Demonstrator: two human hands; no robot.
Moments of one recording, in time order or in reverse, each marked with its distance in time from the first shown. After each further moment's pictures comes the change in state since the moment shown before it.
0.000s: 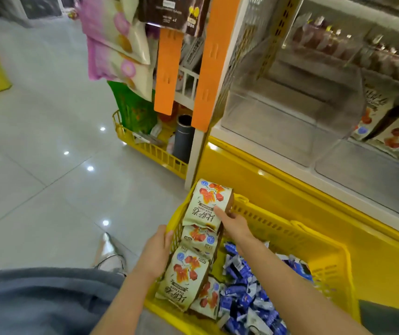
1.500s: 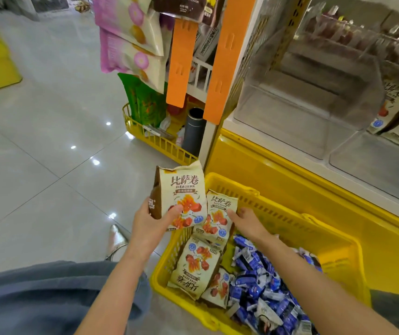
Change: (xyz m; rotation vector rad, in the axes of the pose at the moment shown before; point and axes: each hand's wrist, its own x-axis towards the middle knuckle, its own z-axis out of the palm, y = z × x) left_hand -0.023 0.044 -0.069 -0.696 0.178 -0.071; right_hand -0.003 0.011 -0.009 -0.371 -0.130 -0.189
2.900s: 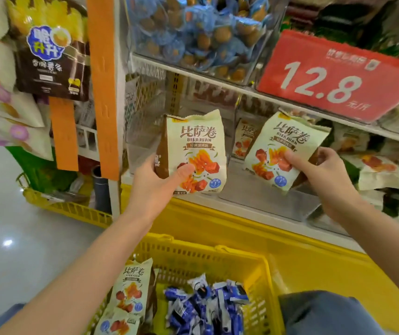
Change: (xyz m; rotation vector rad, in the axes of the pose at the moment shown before) left_hand -0.013 0.185 0.185 -0.046 -0.370 0.409; right_hand -0.161 -0.079 -0.289 0.349 0.789 -0.408
